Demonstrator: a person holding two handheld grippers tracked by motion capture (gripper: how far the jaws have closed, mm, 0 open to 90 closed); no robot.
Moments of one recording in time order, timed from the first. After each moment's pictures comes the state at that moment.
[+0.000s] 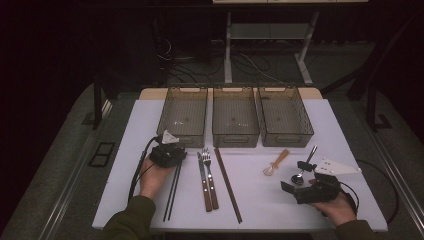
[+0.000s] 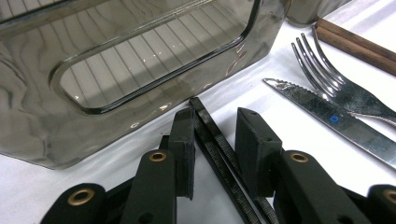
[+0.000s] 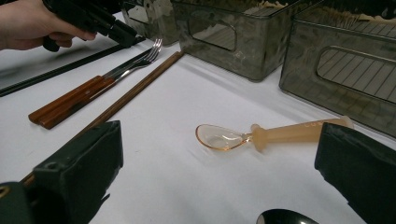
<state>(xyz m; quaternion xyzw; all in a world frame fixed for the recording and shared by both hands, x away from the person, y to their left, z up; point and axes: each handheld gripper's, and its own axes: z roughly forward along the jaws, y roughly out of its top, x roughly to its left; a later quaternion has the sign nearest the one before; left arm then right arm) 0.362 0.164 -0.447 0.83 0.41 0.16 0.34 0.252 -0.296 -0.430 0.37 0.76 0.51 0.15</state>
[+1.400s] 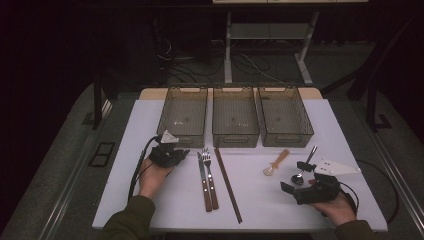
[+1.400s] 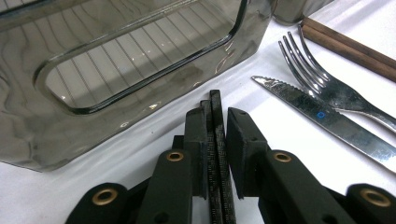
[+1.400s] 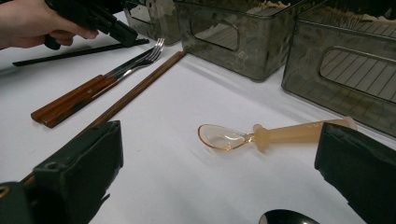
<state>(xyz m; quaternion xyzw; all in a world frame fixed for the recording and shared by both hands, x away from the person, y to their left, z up) 0.362 0.166 -0.446 0.84 0.40 0.14 0.34 0.252 -0.295 -0.430 0.36 0.77 0.51 0.14</state>
